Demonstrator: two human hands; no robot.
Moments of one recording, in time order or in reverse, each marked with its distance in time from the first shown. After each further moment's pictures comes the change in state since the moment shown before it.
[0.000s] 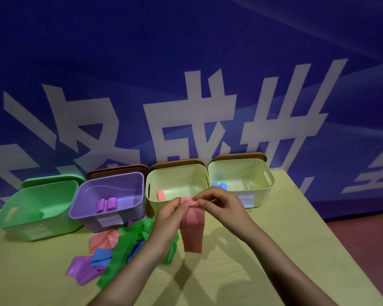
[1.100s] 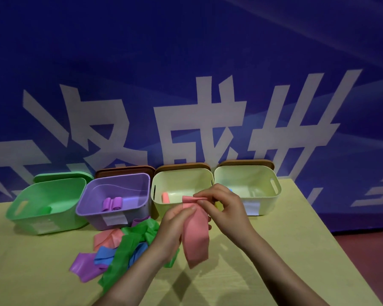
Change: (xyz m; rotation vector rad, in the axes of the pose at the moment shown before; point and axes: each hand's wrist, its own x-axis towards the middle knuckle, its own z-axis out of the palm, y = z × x) left_hand -0.012 0.016 0.004 -0.260 -0.080 -0.042; right_hand 0.008 -0.003 0.010 -0.134 0.117 -0.289
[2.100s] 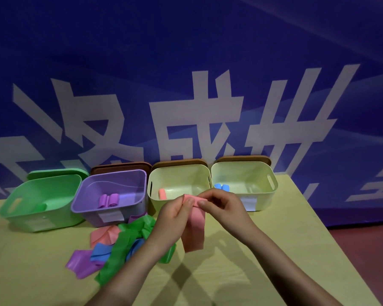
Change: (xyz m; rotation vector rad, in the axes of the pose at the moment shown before) left_hand 0.009 -0.005 -0.004 0.543 0.027 0.246; right_hand -0.004 0.003 -0.009 0.188 -0.134 0.315
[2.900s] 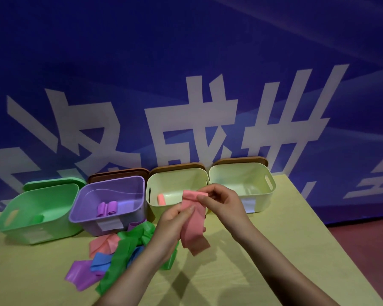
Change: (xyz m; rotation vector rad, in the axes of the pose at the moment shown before) left_hand 0.000 0.005 0.003 -0.480 -0.054 -0.299; right_hand 0.010 -0.008 0.005 0.163 0.165 0.058
